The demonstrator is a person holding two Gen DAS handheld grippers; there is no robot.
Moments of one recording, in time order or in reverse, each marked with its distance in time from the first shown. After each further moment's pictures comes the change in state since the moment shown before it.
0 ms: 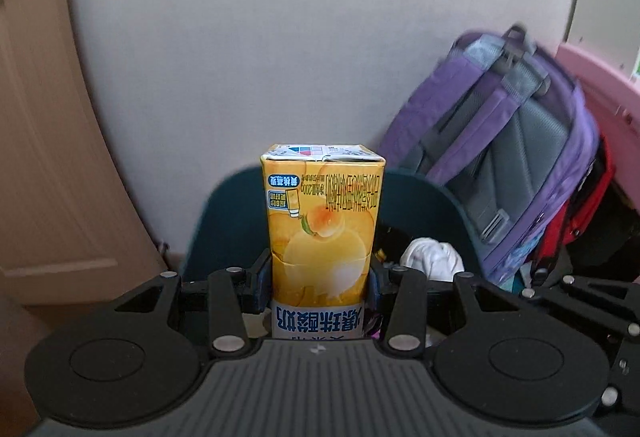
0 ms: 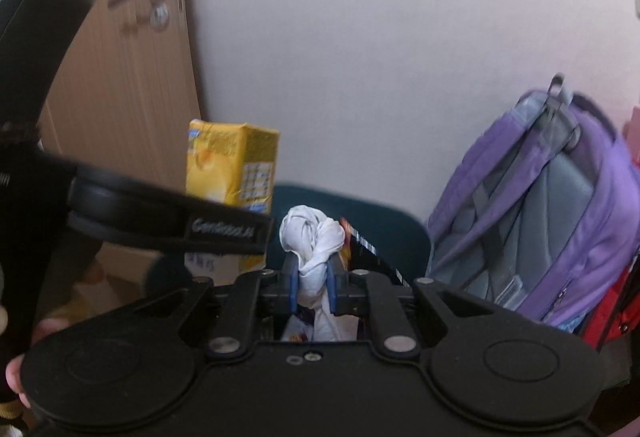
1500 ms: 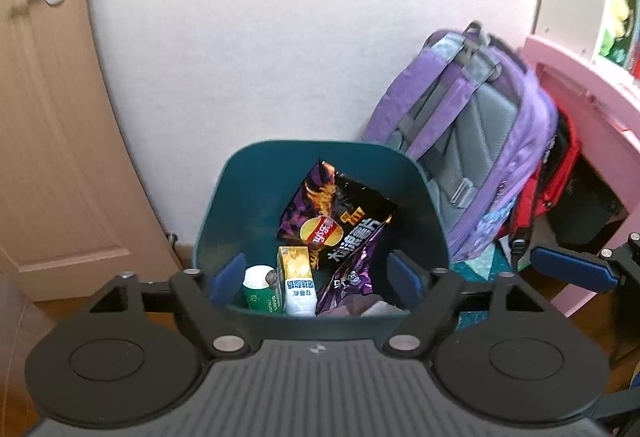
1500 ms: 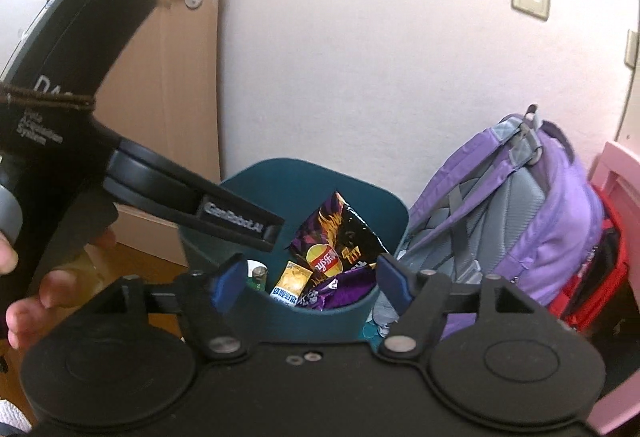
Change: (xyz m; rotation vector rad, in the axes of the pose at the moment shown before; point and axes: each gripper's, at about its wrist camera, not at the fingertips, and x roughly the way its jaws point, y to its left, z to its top) left arm -0.097 -0.016 -0.042 0.040 -0.043 -0.001; right arm -0.103 0.038 -0.023 -0.123 -0.024 -0.065
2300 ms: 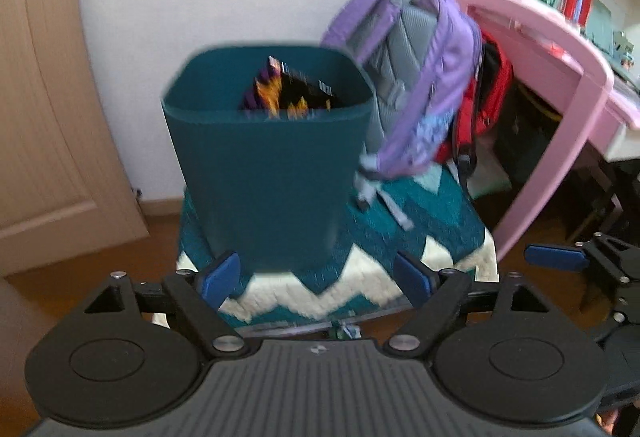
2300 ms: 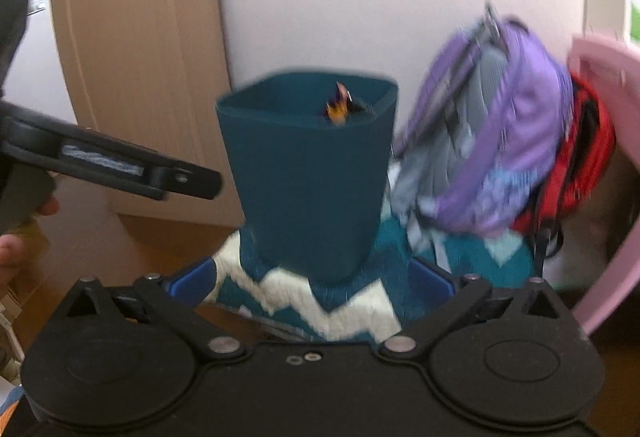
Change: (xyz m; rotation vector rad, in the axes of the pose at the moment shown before) left arm -0.037 -0.013 -0.142 0.045 0.055 -0.130; right arm -0.055 -0.005 -0.145 0.183 0.108 0.048
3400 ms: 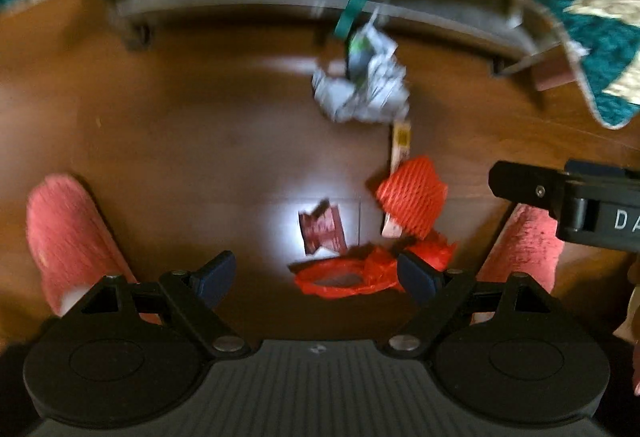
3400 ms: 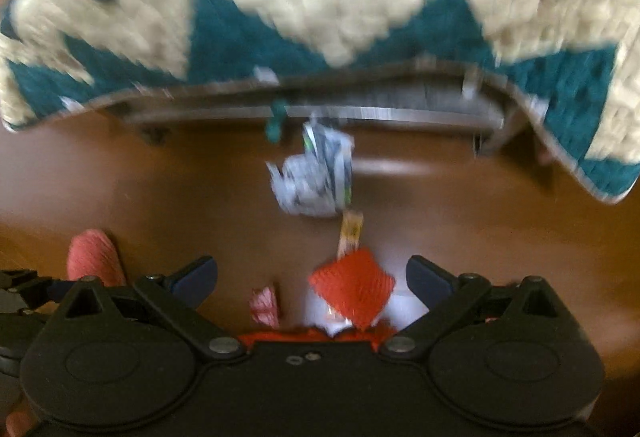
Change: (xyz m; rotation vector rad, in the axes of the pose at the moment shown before) left arm 0.350 -0.016 -0.277 -0.255 0.798 0.000; right arm 0.282 -0.124 -0.244 0.314 0.685 -0.099
